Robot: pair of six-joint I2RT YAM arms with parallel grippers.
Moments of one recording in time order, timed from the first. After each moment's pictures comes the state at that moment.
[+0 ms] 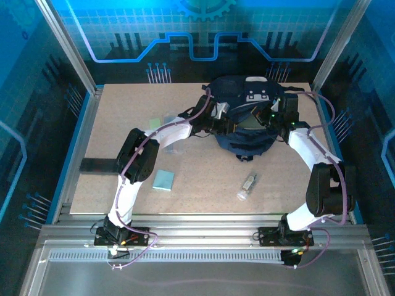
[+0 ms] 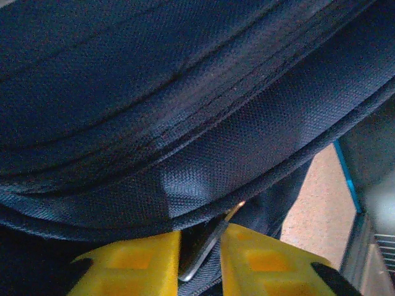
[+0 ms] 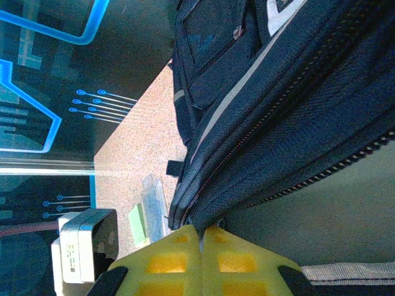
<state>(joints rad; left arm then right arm) -0.57 2.20 1.72 -0.23 0.52 -0.54 0.05 1.54 1.09 -0.14 -0.40 0.87</state>
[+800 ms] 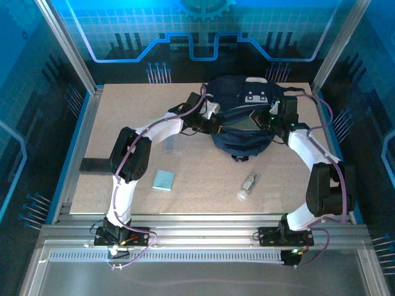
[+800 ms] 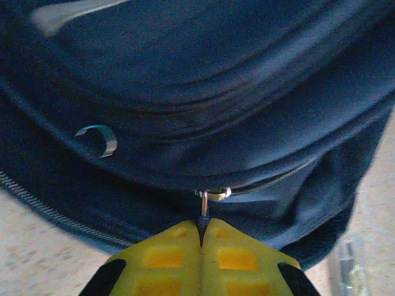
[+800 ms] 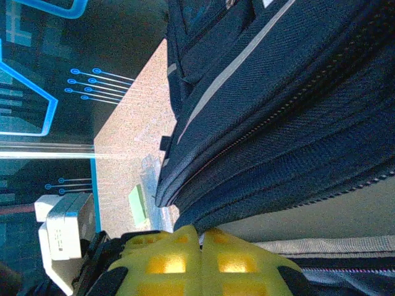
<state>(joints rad) -0.48 2.15 1.69 -0.43 0.46 -0.22 0.04 1.54 1.07 -0.17 -0.45 0.87</state>
